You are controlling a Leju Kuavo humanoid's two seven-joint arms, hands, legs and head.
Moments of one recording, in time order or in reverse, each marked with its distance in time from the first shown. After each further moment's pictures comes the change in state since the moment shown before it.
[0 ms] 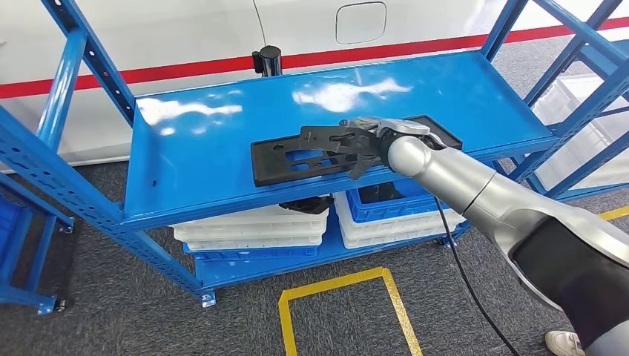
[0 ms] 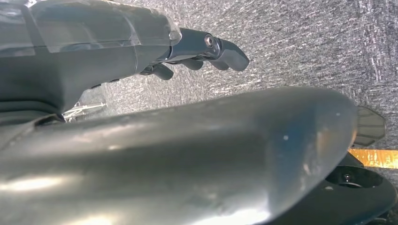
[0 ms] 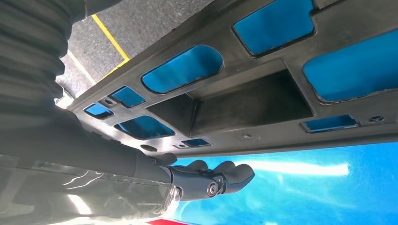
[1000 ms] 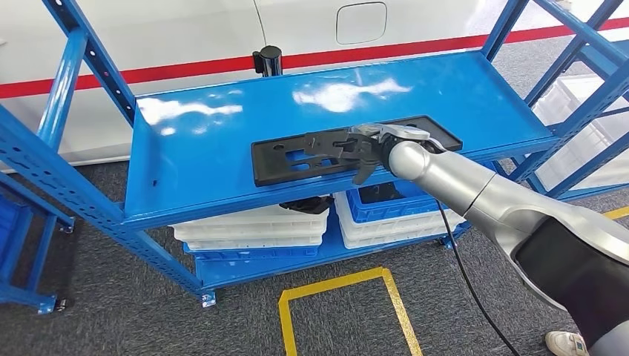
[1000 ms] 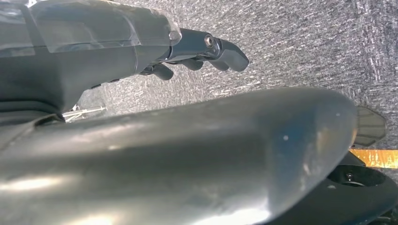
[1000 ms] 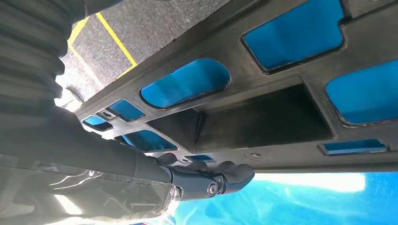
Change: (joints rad) left arm 0.000 0.000 -0.029 0.000 0.012 0.006 -0.006; right arm -0.007 -0.013 0.065 0.028 -0.043 -0.030 0.000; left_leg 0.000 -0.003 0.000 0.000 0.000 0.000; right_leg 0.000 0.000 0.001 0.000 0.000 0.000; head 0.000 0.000
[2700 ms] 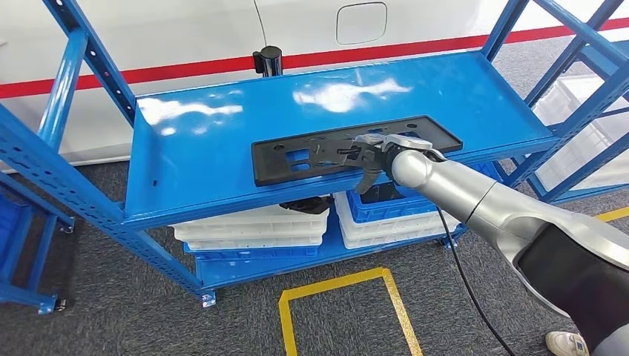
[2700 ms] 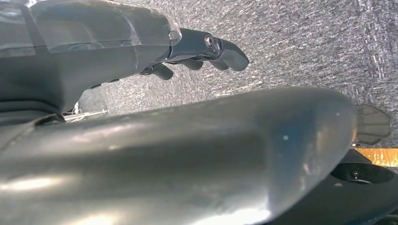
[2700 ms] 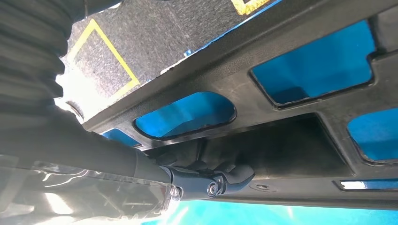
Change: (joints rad) left arm -0.001 0.000 -0.032 0.000 0.016 0.002 0.003; right arm 0.036 -0.019 0.011 0.000 -0.043 -0.034 0.000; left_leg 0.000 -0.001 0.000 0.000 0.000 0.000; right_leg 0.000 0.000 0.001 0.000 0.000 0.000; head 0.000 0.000
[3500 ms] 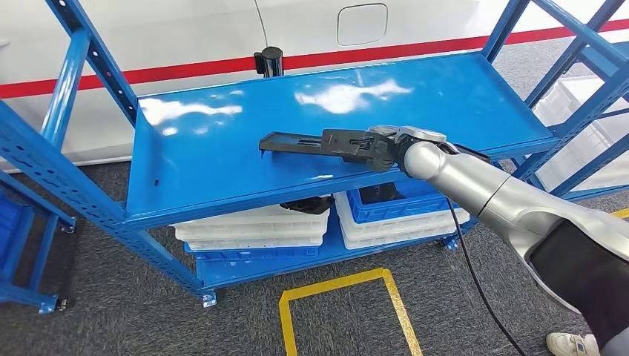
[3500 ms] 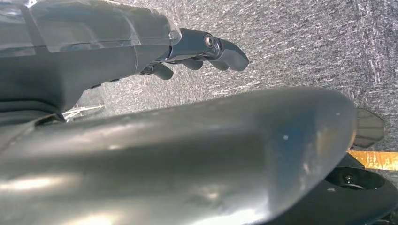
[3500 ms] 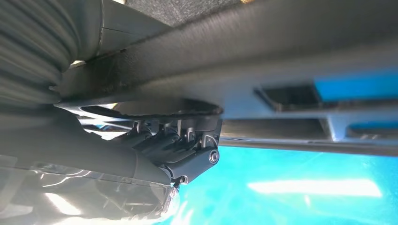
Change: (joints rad) left arm 0.000 0.002 -0.001 0.000 0.030 0.012 -0.012; right arm -0.024 -0.048 -0.001 0.005 -0.018 -0.002 0.000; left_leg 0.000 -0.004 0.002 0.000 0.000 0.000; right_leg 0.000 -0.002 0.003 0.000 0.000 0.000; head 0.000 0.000
